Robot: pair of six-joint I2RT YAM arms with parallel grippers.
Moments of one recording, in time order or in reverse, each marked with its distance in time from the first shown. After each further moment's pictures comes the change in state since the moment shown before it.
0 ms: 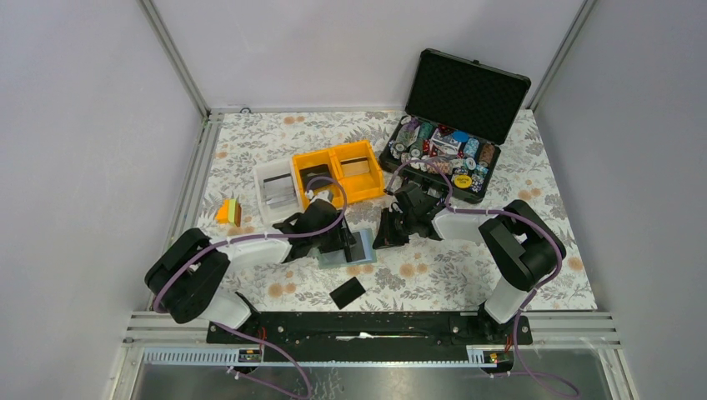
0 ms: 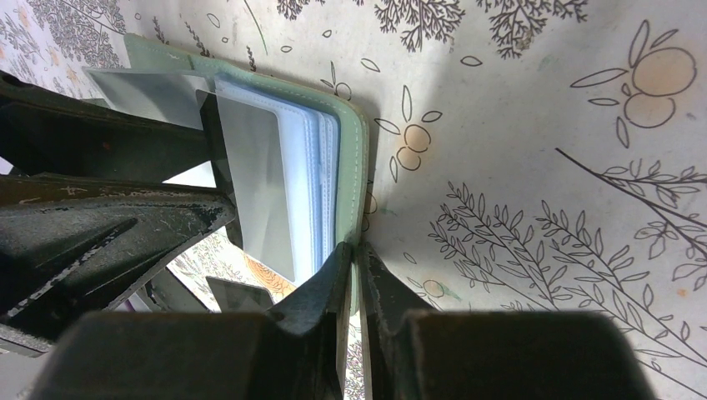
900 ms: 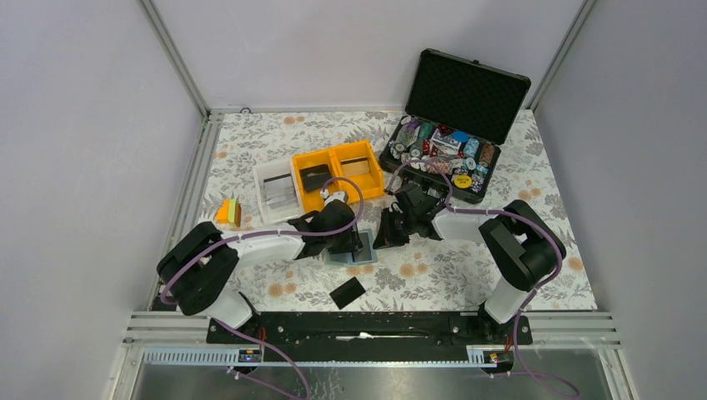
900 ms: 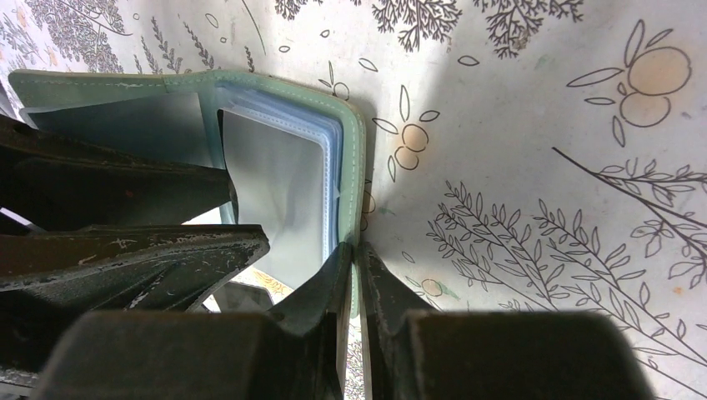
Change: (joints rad) left arm -0.097 0.068 0.115 -0.114 -0.054 0.015; right arm 0.000 0.000 0.001 -0.002 0.000 0.000
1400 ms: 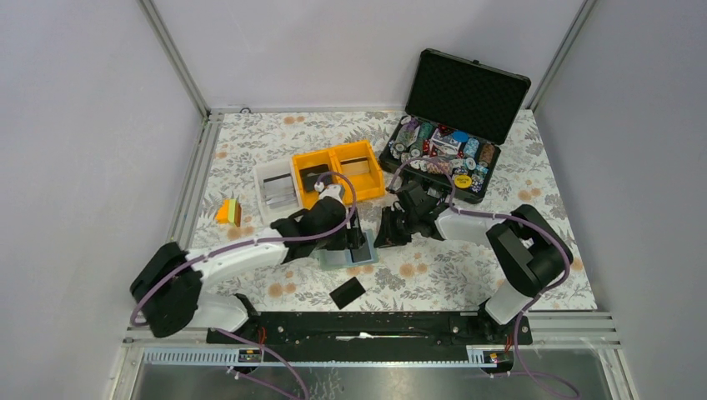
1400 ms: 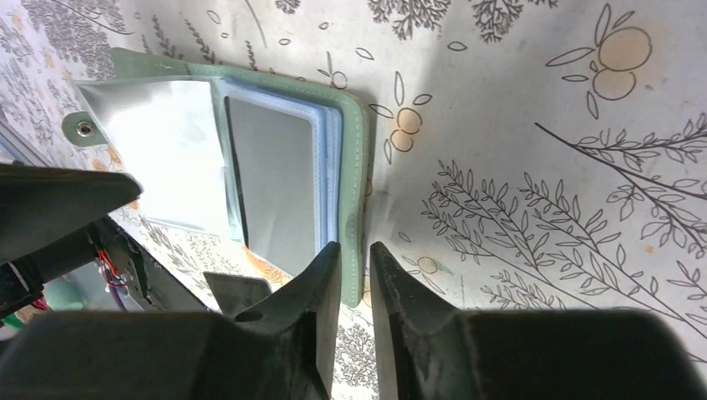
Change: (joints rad) left arm -0.021 -0.129 0.023 -0.112 -0.040 0.066; right arm 0.000 -0.039 0.000 -0.049 0.034 -0.005
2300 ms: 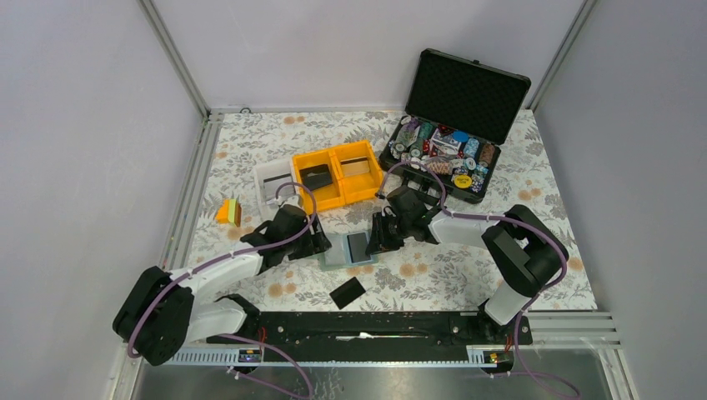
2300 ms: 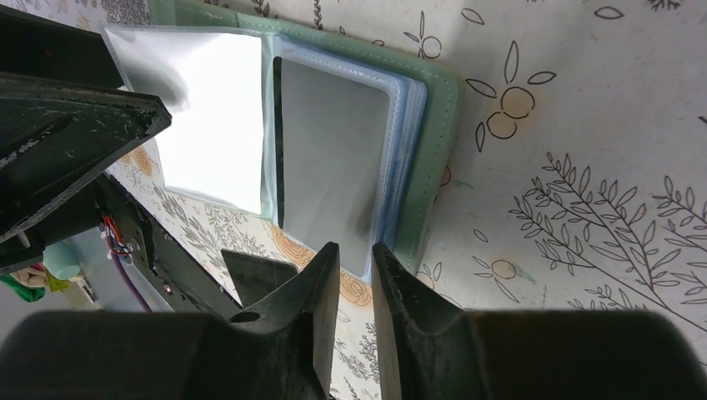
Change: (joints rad) left arm 0.280 -0.237 -0.279 0.028 0.077 0.014; right arm 0.073 0.001 0.015 0.009 -0.034 -0.002
